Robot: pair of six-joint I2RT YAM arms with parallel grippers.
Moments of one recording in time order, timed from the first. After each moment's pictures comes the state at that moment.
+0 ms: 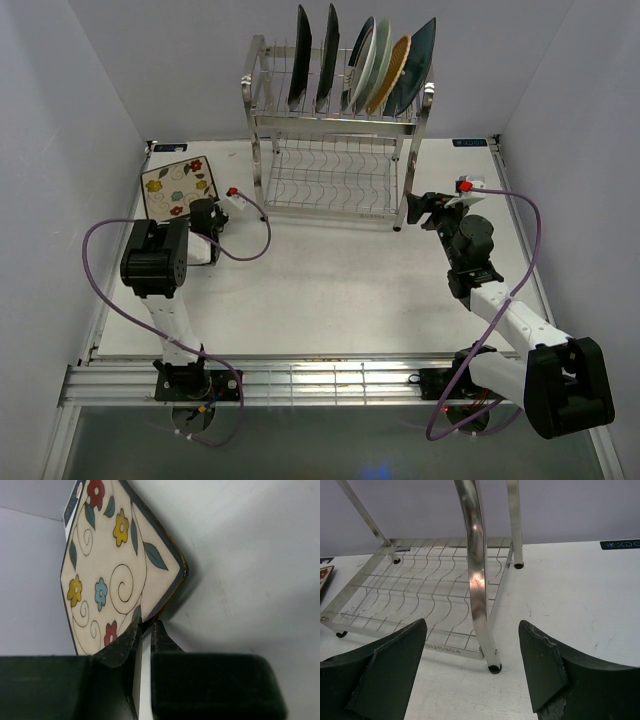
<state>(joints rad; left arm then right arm) -0.02 2.01 0.82 0.80 -0.19 0.92 0.26 1.08 0.49 0.63 0.04 0.20</state>
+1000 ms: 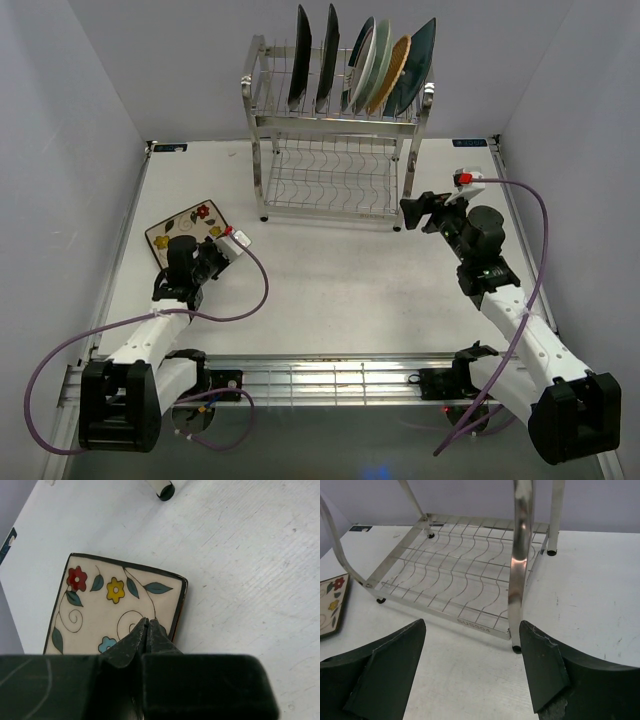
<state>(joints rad) -0.05 1.00 0.36 0.17 0.28 0.78 0.26 0.94 0.60 0.30 -0.11 0.21</state>
